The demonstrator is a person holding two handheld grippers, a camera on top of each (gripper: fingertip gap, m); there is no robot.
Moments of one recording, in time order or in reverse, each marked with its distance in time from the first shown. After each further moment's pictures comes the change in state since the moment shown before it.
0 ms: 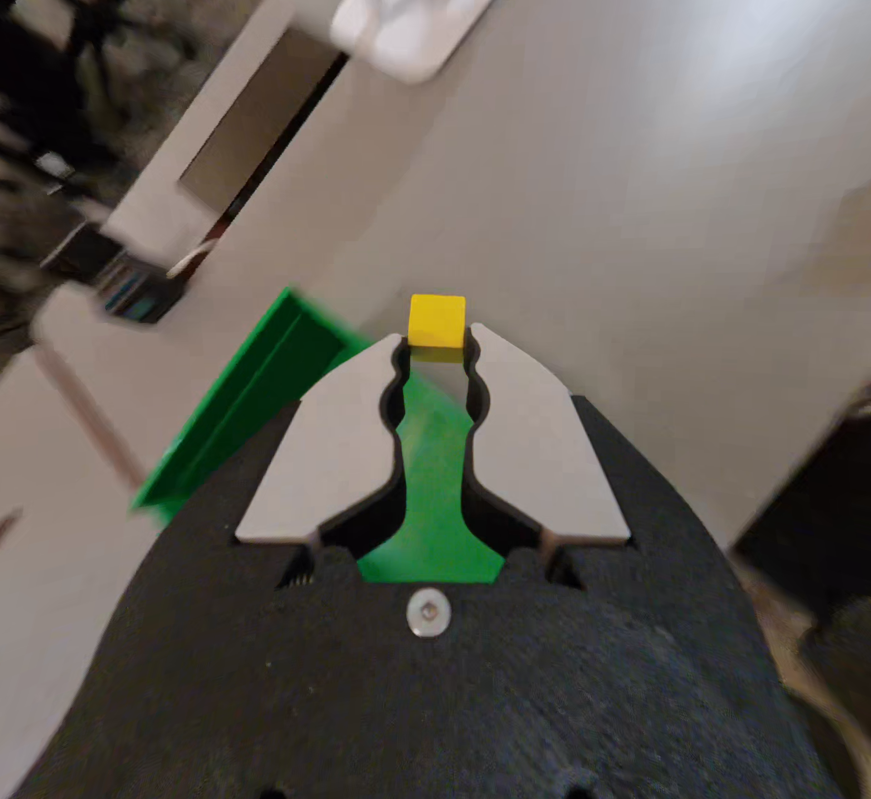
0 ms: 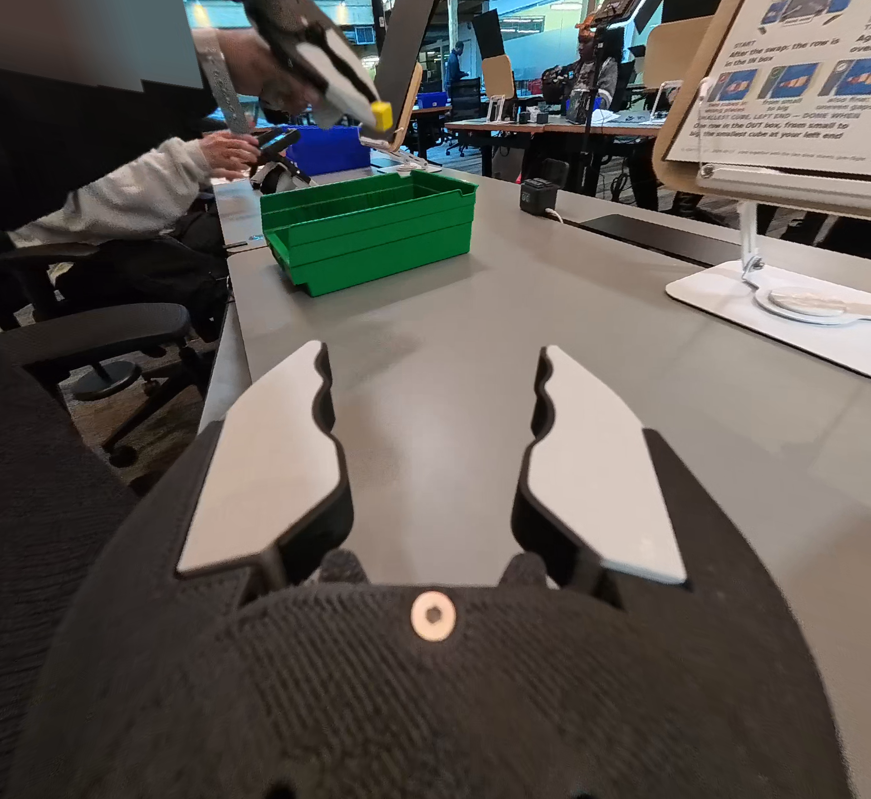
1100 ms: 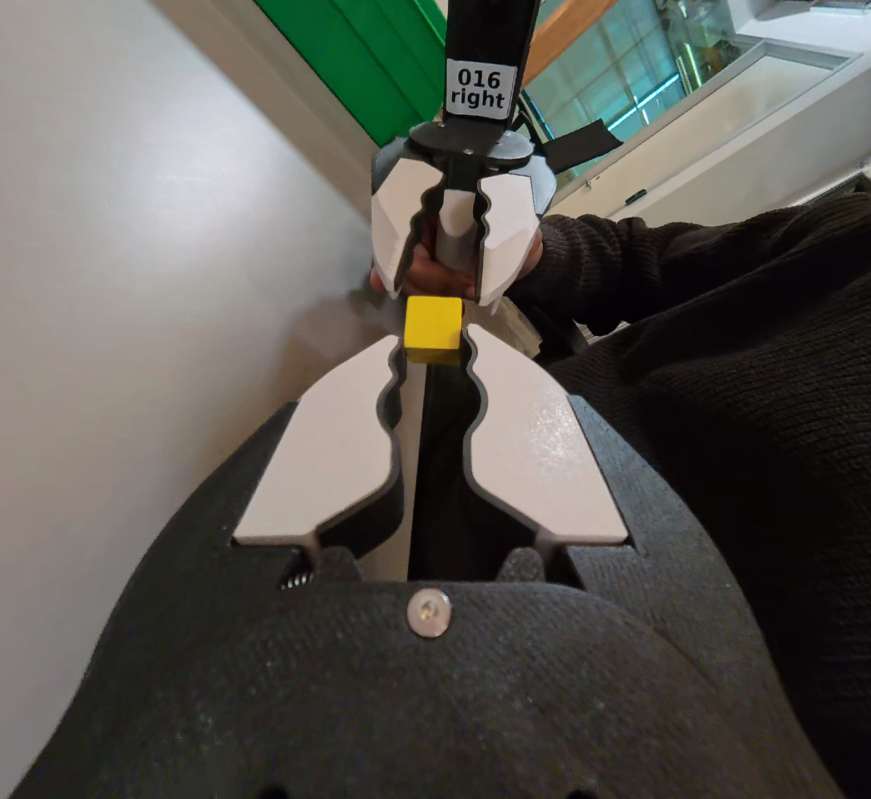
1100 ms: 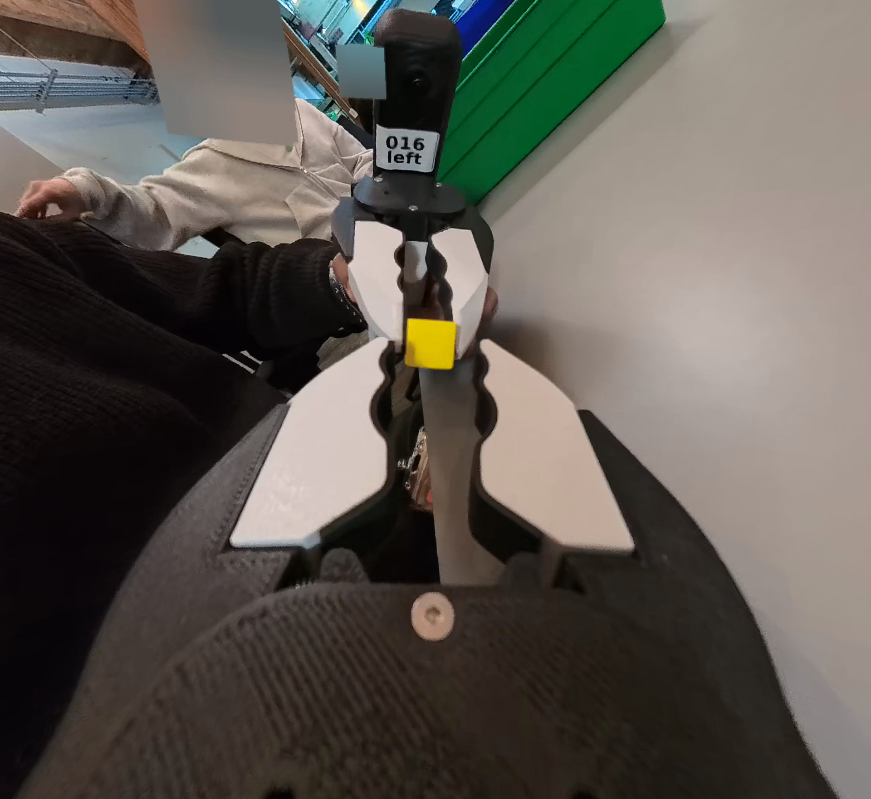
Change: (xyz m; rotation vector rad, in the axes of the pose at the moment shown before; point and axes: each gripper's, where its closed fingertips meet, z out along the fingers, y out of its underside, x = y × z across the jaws) left arm 0.325 -0.053 0.122 0.294 1.074 -0.577; right arm -0.041 0.067 0.032 -0.211 -0.403 0.618
